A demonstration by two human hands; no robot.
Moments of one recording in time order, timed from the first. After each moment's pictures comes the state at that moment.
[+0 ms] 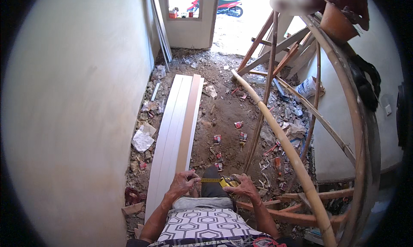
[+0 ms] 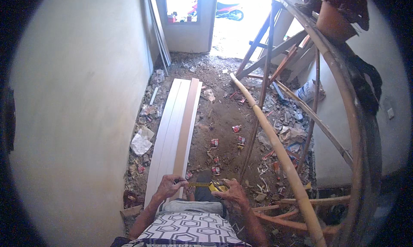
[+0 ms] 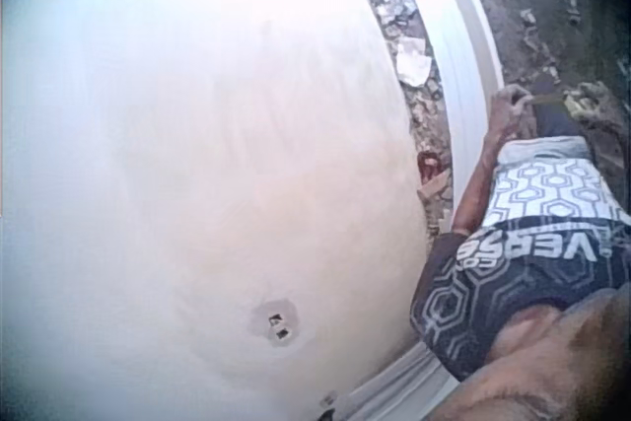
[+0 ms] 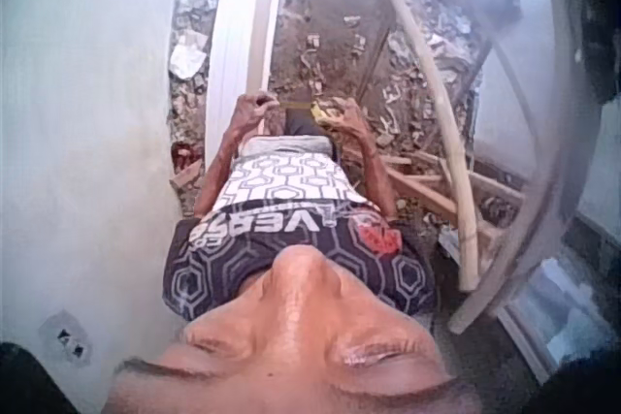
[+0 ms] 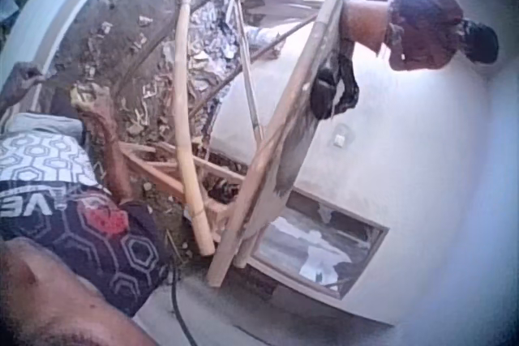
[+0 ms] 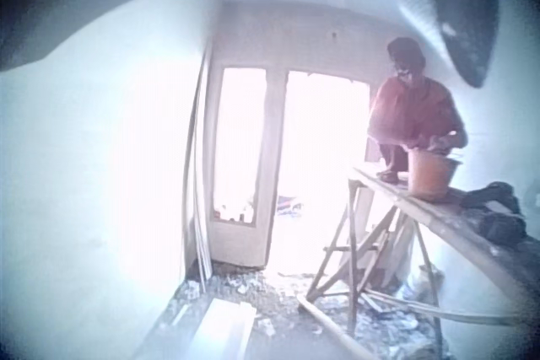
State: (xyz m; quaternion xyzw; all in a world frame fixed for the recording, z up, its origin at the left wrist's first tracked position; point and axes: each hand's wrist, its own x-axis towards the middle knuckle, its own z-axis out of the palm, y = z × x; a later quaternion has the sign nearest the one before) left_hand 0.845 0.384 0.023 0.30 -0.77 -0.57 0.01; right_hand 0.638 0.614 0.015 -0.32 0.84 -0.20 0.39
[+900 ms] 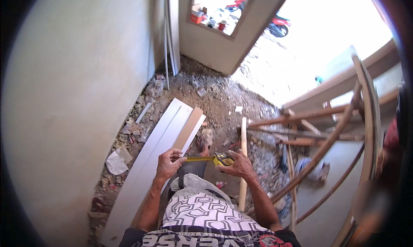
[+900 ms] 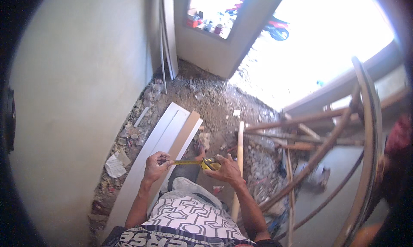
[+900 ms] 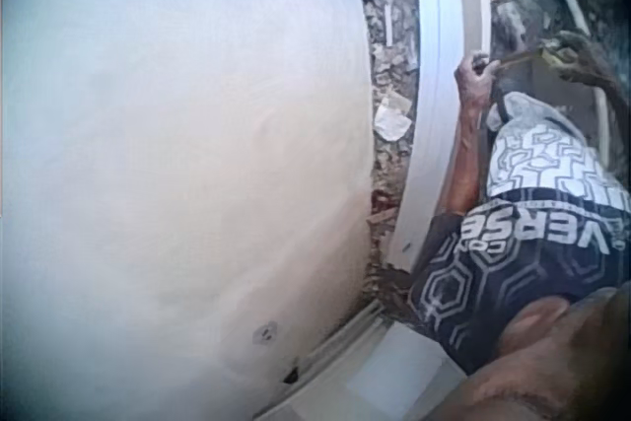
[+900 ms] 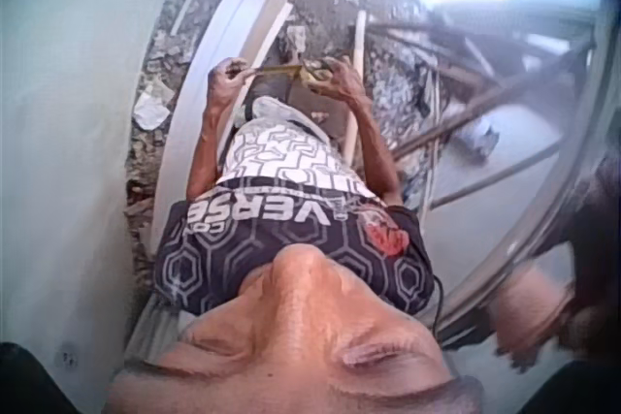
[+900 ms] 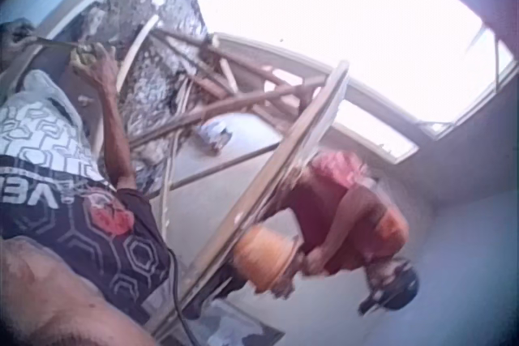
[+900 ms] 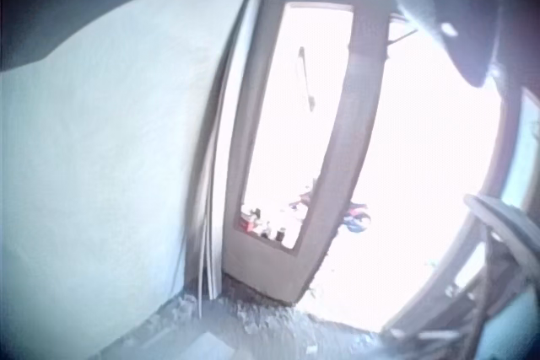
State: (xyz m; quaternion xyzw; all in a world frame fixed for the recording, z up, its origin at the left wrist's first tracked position) left_hand 0.333 -0.098 -0.024 0.51 -0.58 -0.60 0.21; right_hand 0.053 0.004 0.022 -0.50 0.78 -0.02 0.38
